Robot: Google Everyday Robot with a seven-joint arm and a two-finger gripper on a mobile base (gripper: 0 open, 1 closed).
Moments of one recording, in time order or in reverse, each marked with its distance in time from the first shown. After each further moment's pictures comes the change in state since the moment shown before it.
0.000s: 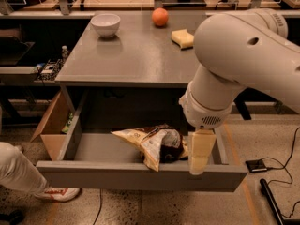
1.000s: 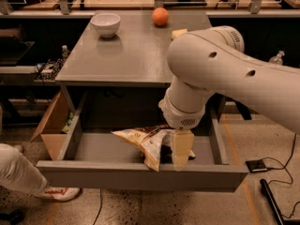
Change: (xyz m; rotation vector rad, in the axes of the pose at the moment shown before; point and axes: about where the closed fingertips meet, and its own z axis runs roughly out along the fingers) arm -0.031 -0.021 0.046 -0.012 -0.026 -0.127
